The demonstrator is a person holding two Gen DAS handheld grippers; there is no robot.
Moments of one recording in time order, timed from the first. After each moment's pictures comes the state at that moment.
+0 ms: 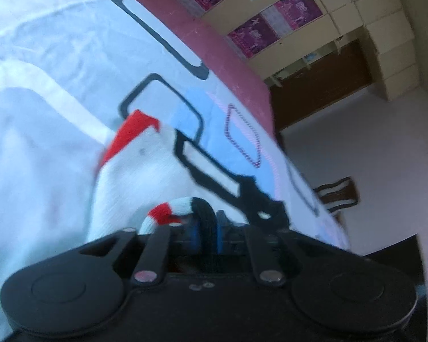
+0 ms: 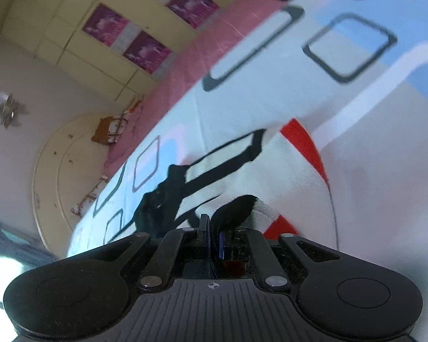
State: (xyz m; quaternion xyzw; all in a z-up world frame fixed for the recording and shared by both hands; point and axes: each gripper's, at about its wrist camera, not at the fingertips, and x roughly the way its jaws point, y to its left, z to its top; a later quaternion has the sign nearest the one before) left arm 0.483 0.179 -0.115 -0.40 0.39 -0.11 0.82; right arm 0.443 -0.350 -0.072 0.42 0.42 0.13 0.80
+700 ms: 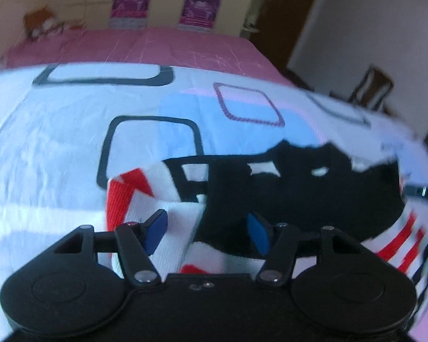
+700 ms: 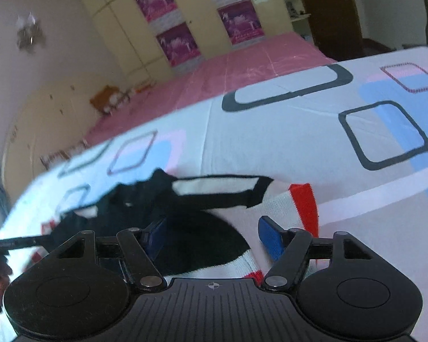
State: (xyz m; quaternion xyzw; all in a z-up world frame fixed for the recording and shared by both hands) left arm 0.522 0.125 -0.098 -0.04 0.42 -0.13 0.90; right arm 0.446 -0.307 -0.065 0.16 0.38 0.15 0.90
